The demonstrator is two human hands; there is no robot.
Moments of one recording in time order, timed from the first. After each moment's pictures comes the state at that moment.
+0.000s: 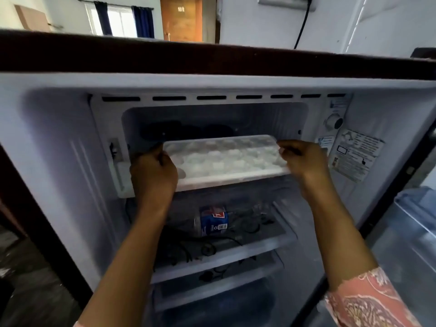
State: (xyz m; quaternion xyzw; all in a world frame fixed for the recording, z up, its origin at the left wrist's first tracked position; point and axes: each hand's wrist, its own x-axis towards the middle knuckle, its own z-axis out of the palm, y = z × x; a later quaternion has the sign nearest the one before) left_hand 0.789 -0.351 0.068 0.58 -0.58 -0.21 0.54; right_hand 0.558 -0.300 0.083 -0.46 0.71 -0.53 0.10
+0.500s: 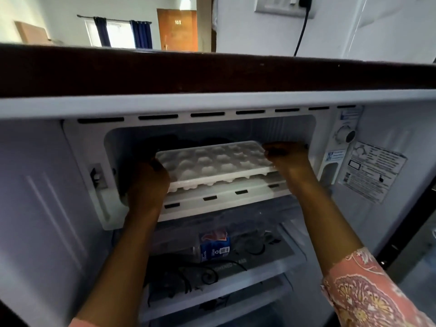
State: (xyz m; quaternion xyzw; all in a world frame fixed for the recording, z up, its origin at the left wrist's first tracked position) left_hand 0.779 -0.416 0.066 0.67 -0.59 -0.19 0.42; right_hand 0.550 -0.367 0.088 -0.43 0.71 -0.54 0.13
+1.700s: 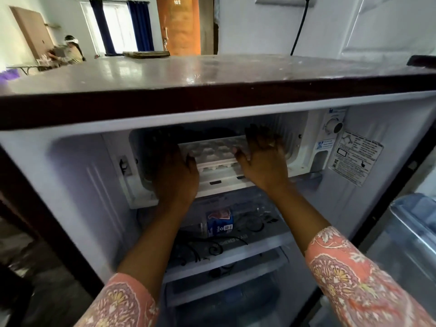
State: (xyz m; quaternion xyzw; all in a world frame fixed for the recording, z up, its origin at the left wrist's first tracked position) left_hand 0.765 -0.379 0.062 0.61 -0.70 -0.07 0.37; right_hand 0.588 -0.355 0.069 -0.62 0.73 -0.25 -0.15
